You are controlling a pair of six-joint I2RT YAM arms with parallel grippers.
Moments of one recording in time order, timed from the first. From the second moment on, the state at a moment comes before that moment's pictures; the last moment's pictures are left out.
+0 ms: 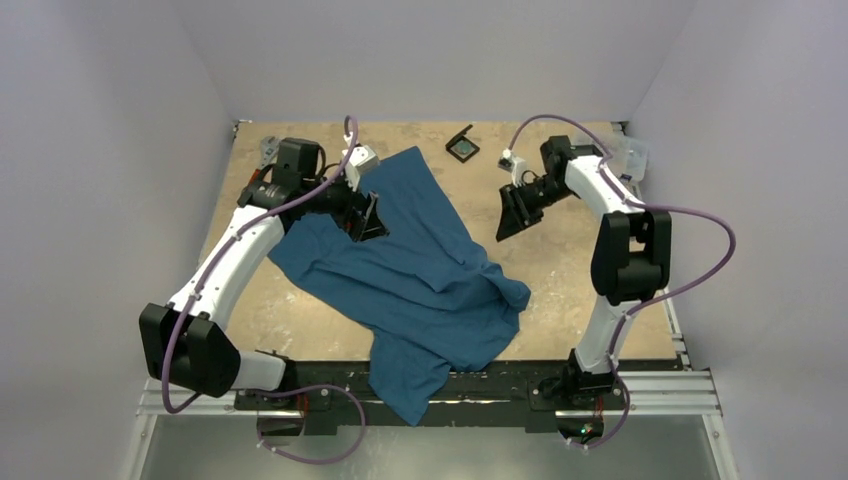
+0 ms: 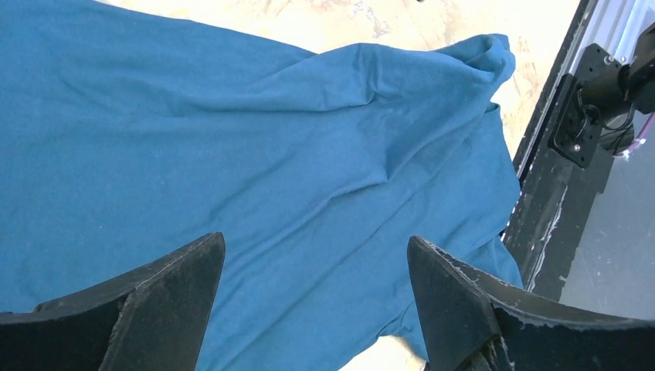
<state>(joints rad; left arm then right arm) -0.26 1.36 1.25 -0.65 0.74 0.27 0.09 1.91 1.56 -1.08 -0.76 -0.44</state>
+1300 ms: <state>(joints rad) -0.10 1.57 1.33 -0.65 0.62 0.06 0.10 1.81 1.32 -1.25 -0.54 -0.78</state>
